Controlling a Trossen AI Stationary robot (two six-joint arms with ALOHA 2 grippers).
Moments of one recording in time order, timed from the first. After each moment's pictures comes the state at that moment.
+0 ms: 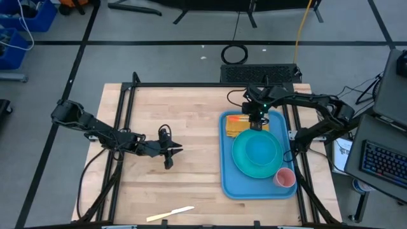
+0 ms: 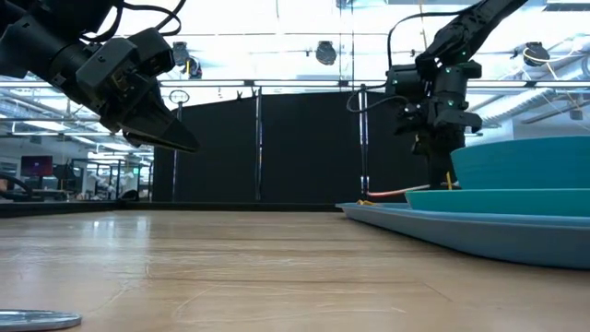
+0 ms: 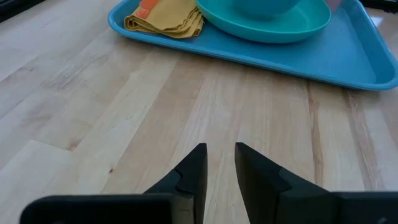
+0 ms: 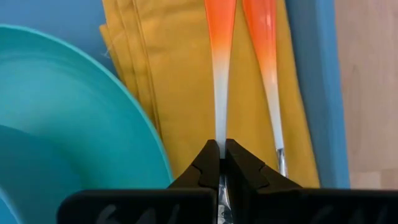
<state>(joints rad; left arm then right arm) -0.31 1.27 0.39 0.31 -0.42 -0.40 -0.60 1.46 0.88 -0.80 -0.22 -0.41</state>
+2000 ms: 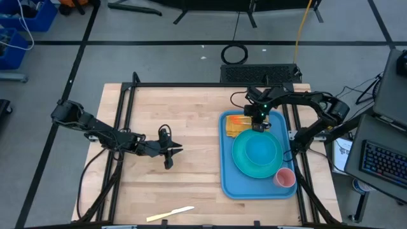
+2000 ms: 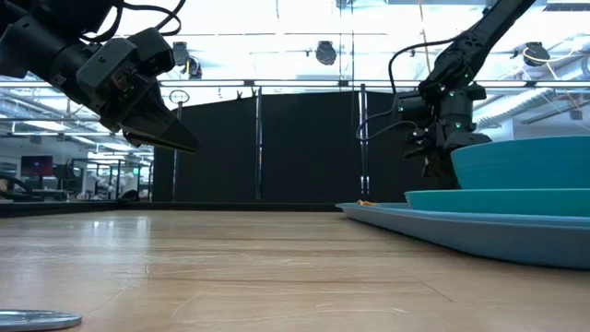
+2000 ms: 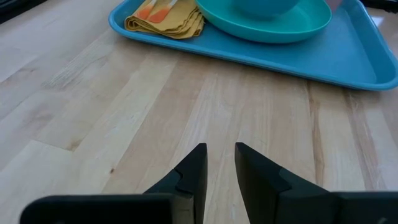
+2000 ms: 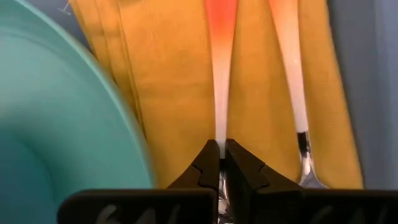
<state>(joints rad) -0.31 1.27 0.39 0.31 -0.42 -0.40 -0.68 1.54 0.80 -0.74 -0.27 -0.46</state>
